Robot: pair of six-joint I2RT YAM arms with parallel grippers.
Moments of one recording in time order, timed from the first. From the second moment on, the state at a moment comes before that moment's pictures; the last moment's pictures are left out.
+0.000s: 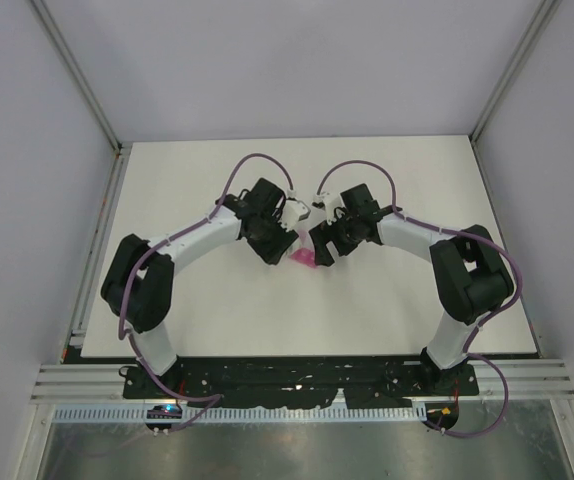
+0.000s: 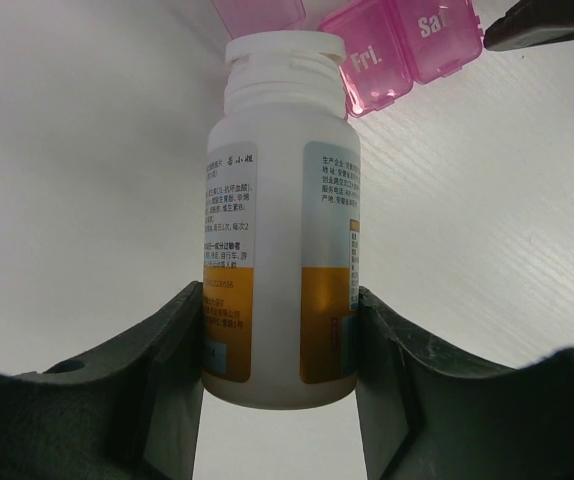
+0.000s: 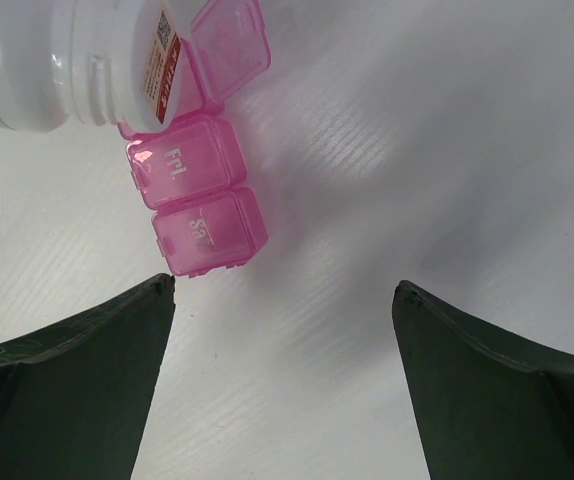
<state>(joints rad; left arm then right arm) -0.63 1.77 1.32 -0.67 0.16 0.26 0.45 1.76 1.07 -0.31 -0.38 -0.16</state>
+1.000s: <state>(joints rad) -0.65 1.82 1.40 -0.77 0.13 0.27 0.44 1.76 1.07 -0.31 -0.38 -0.16</state>
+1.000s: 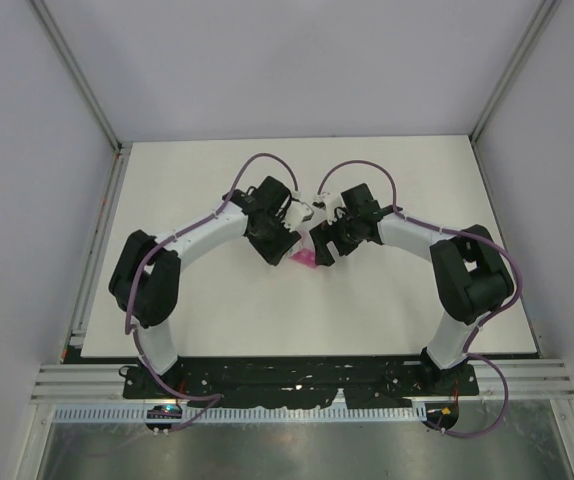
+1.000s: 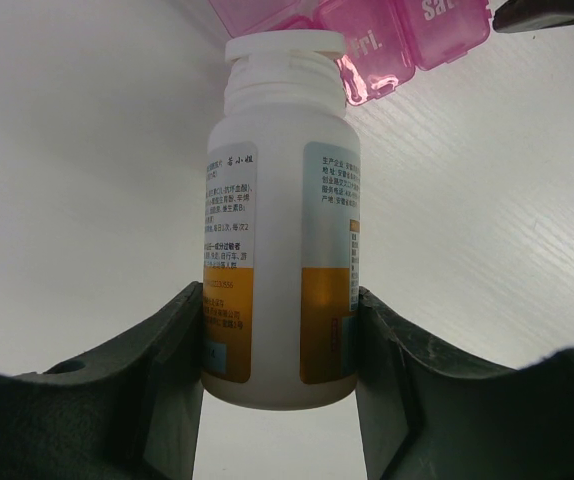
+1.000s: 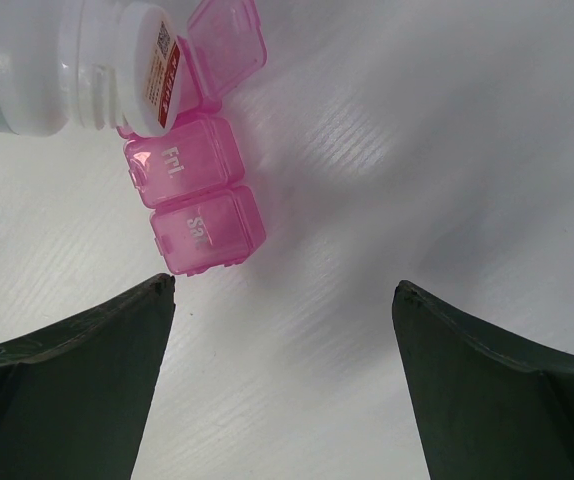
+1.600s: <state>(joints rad) -0.66 1.83 1.43 -0.79 0.11 0.27 0.44 1.76 1.07 -0.31 -0.38 -0.16</state>
